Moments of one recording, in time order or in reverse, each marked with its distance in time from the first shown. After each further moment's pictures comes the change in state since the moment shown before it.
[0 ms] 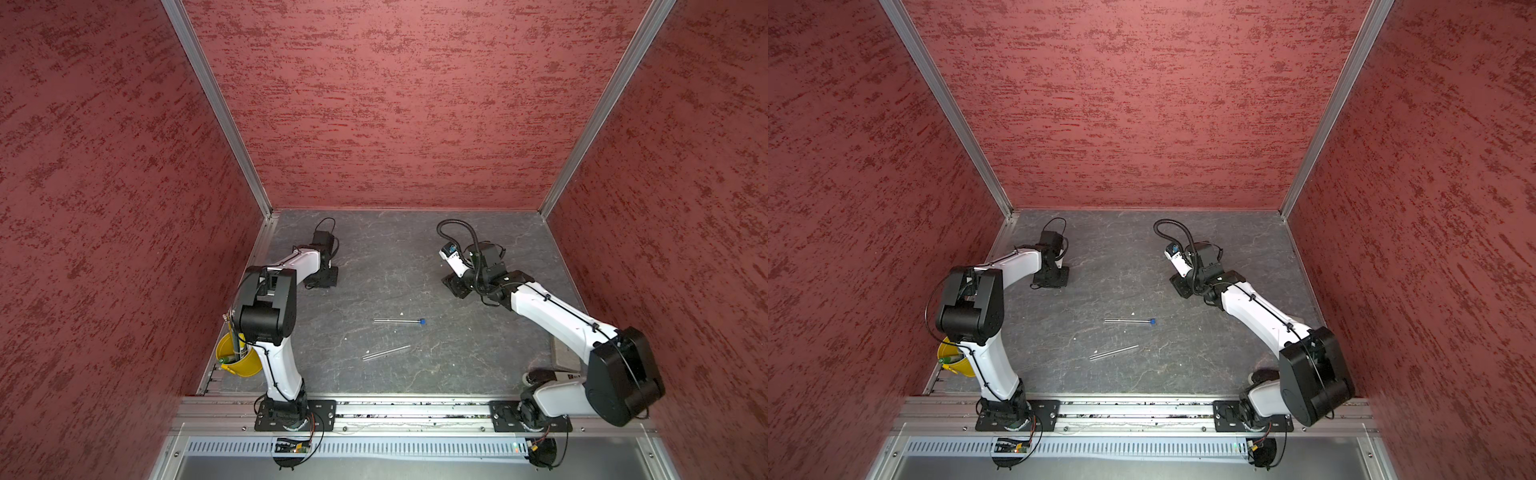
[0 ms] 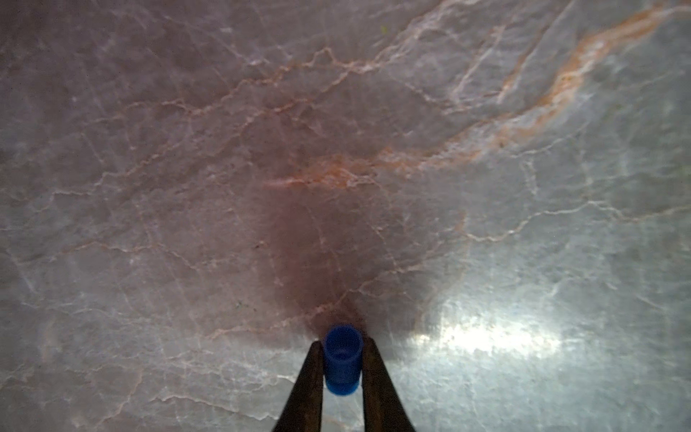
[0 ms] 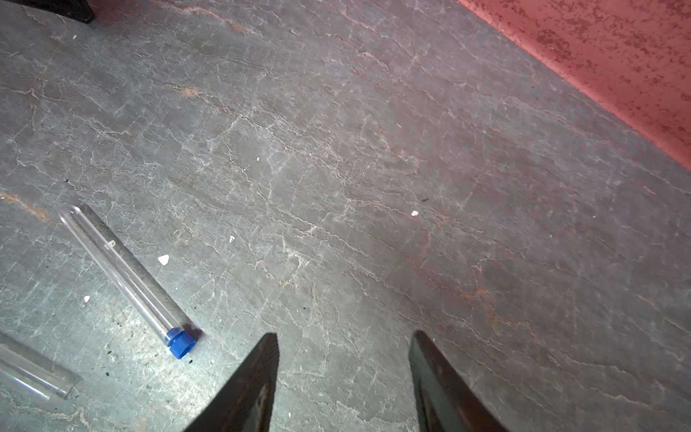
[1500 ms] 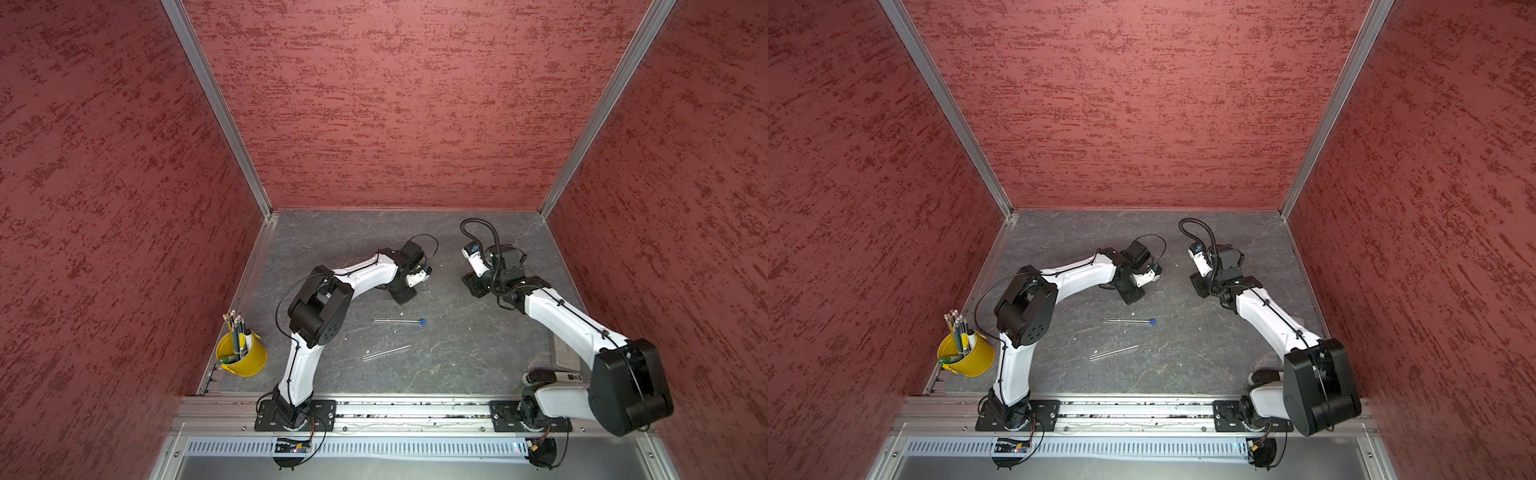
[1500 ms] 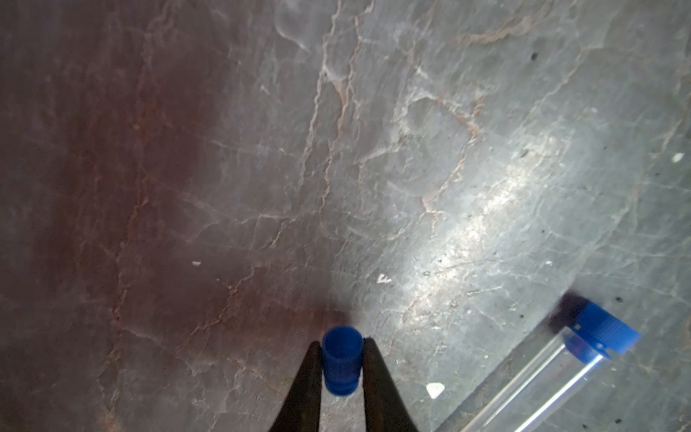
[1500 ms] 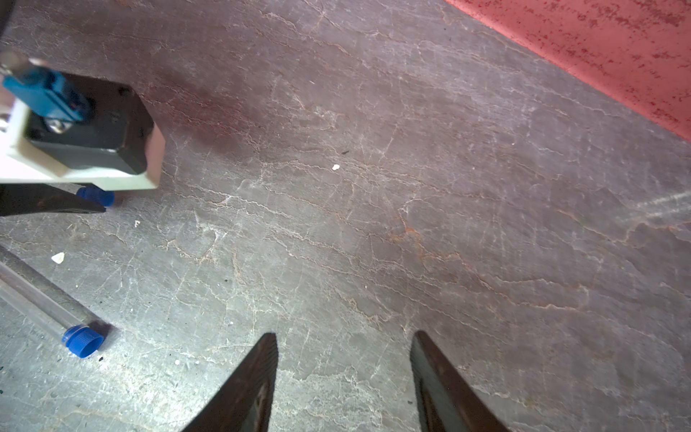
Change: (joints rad) left arm -0.589 0.185 0.323 -0.168 0.185 0.392; right arm -0.156 -0.062 -0.097 0.038 0.030 0.000
